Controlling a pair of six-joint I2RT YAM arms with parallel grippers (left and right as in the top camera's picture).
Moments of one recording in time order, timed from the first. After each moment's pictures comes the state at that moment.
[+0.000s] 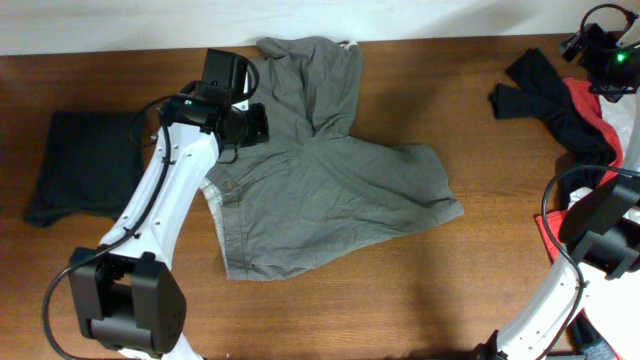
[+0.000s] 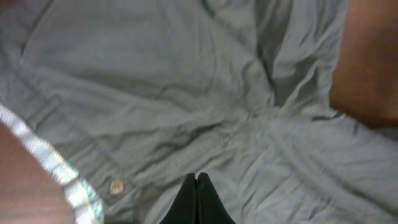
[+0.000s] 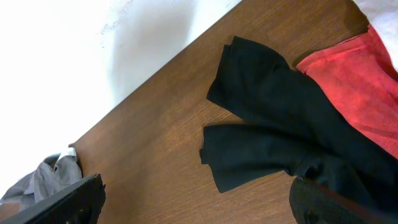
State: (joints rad) left arm -0.24 1.83 1.62 -0.84 0.01 -0.32; right arm -0.52 2.29 2.30 -0.92 -0.45 0.27
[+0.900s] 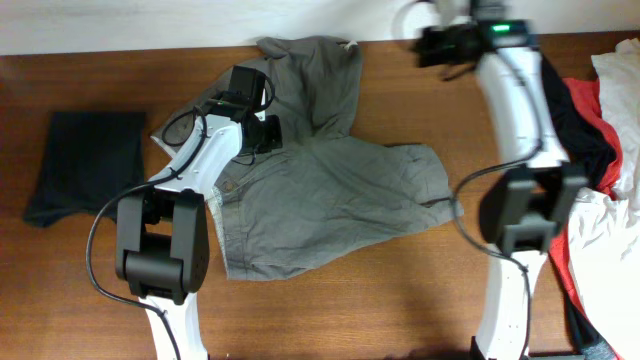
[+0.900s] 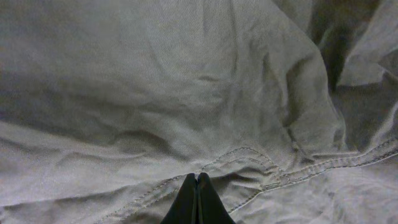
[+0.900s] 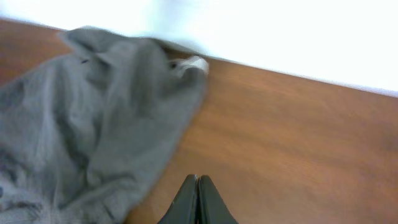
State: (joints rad) left arm -0.24 2.12 1.62 -0.67 0.05 -0.32; right arm 0.08 2.33 2.30 -0.81 -0.31 -0.10
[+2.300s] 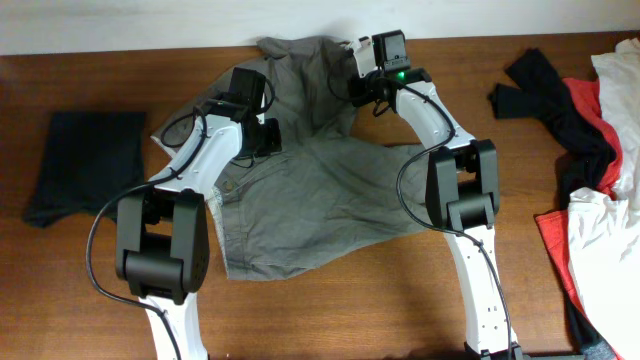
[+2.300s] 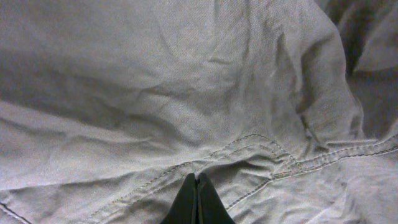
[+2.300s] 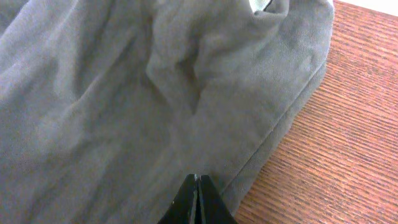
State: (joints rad) left arm -0.24 2.12 1.62 -0.71 0.04 -0.32; right arm 0.21 2.69 2.30 -0.51 -0.25 -0.13
